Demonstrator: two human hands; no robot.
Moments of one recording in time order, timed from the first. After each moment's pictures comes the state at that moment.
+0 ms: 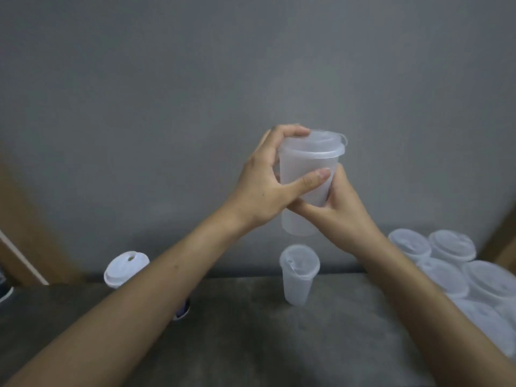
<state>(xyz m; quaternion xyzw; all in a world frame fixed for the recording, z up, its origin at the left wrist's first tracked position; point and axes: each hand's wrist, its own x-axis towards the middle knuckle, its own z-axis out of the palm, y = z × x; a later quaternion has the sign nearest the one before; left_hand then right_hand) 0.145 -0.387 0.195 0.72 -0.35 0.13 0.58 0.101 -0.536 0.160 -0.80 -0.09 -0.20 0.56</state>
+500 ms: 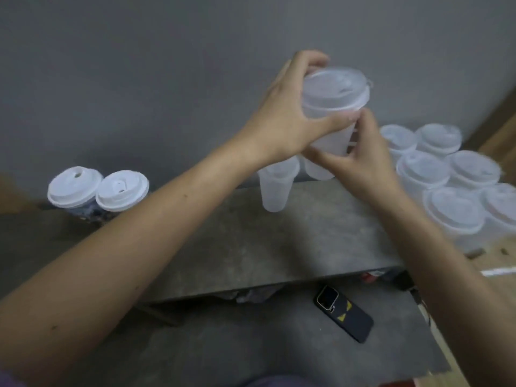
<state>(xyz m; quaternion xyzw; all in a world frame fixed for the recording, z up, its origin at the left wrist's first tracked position) 0.129 -0.440 0.114 0.80 -0.37 0.06 0.47 0.059 -0.588 0.052 -0.83 0.06 -0.26 0.49</state>
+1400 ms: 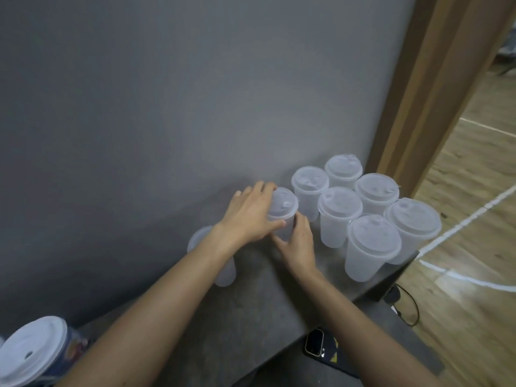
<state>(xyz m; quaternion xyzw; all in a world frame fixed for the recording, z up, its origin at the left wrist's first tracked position) 0.185 -0.554 0.047 0.88 -0.47 -0.03 0.06 0.105 -0.645 -0.097 -0.78 0.30 -0.29 0.47</state>
